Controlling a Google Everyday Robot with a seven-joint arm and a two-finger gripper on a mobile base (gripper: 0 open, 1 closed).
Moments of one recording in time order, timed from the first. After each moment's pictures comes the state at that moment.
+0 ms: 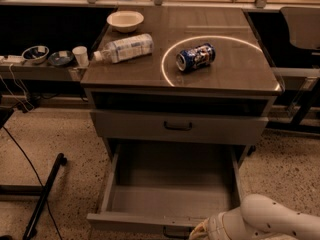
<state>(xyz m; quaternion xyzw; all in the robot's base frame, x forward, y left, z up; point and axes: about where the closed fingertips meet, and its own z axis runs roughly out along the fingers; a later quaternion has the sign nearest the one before) 0.320 -0.121 0.428 -0.74 0.59 0.22 0.25</state>
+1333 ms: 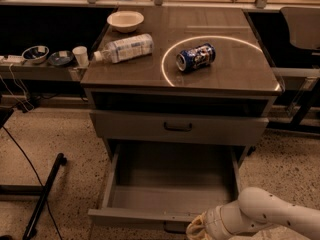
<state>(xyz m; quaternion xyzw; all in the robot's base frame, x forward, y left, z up) 0.340 -0.116 0.425 -0.72 0.60 0.24 0.26</state>
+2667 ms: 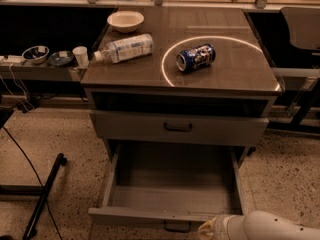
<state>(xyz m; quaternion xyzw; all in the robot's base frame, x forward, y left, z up) 0.345 -0.157 0.407 -0.74 0.61 0.08 0.27</state>
